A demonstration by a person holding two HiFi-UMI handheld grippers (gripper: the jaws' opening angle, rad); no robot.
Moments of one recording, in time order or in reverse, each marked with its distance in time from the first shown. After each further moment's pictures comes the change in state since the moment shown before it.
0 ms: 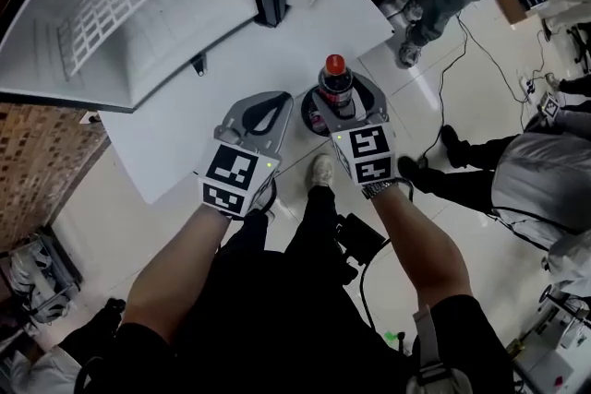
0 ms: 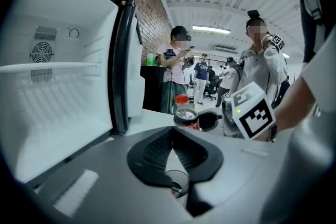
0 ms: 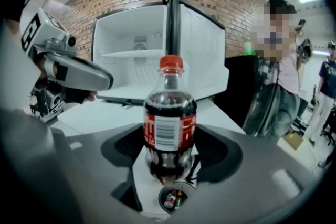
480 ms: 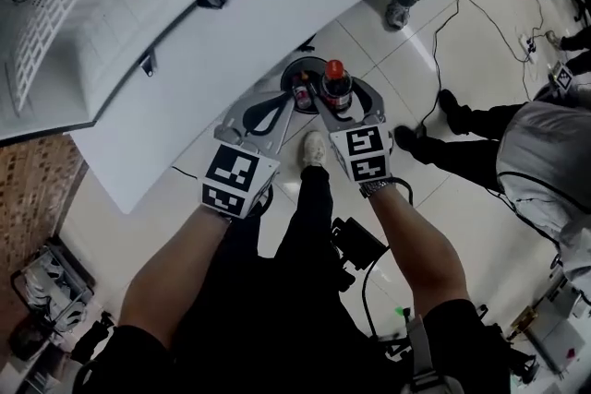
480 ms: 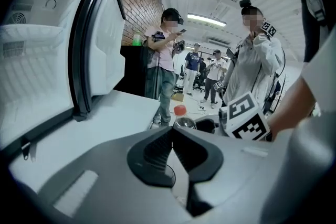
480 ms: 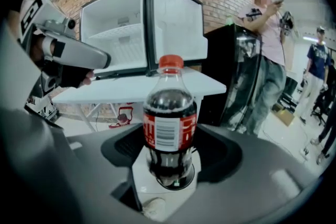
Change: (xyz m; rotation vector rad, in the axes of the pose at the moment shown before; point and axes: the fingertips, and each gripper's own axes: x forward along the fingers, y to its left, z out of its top) left arm 0.075 -0.062 -0.050 -0.012 0.120 -0.136; right arm -0.012 -0.046 -0.128 0.119 0.158 -0.056
